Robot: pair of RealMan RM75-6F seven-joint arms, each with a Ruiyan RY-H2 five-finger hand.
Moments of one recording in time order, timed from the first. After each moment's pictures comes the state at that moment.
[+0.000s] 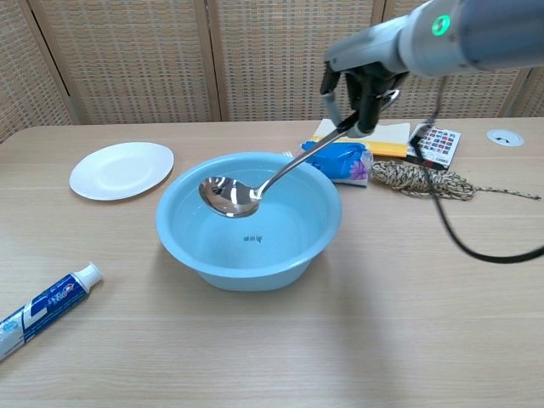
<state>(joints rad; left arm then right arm) -0.17 -1.08 -0.15 -1.72 1.26 1.39 0.15 1.28 -1.34 0.20 -1.76 -0.24 1.02 -0.89</state>
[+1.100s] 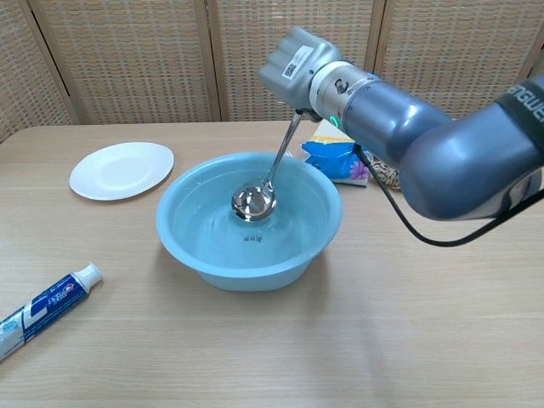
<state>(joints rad) -0.20 -1.07 -0.15 -1.67 1.23 1.32 0.07 1.34 -1.83 0.05 -1.05 -0.69 1.16 -1.14</state>
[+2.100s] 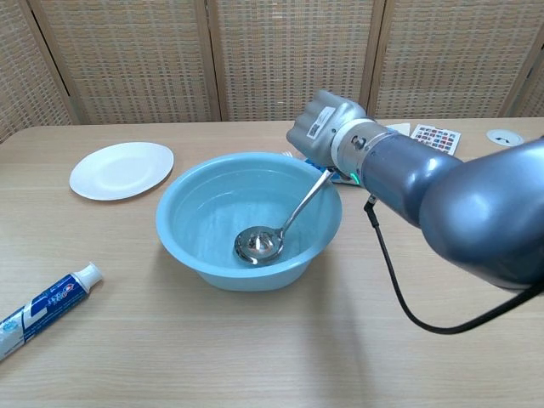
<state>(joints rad) -0.19 -1.06 -0.14 -1.69 1.25 1.33 0.05 1.19 -1.83 0.18 -1.30 -0.52 1.17 -1.48</state>
